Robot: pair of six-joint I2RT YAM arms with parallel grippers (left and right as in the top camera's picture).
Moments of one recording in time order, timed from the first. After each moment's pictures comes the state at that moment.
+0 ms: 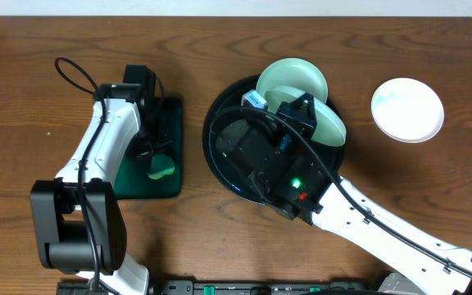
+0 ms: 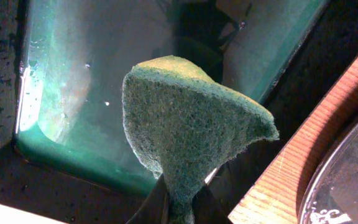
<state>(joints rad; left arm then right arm) -0.04 1.77 1.30 -1.08 -0.01 -0.48 0.95 1.51 1.30 -0.60 1.28 -0.70</state>
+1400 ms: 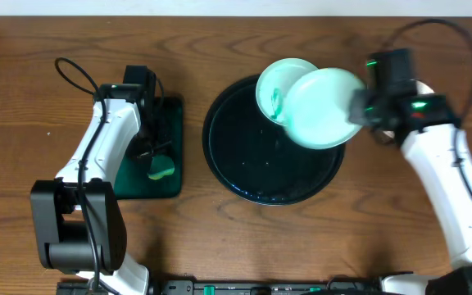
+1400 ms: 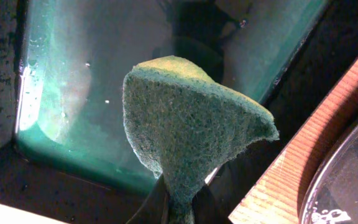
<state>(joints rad) -0.04 1.77 1.29 -1.08 -0.01 -0.48 0.10 1.51 1.35 -0.89 0.10 0.39</state>
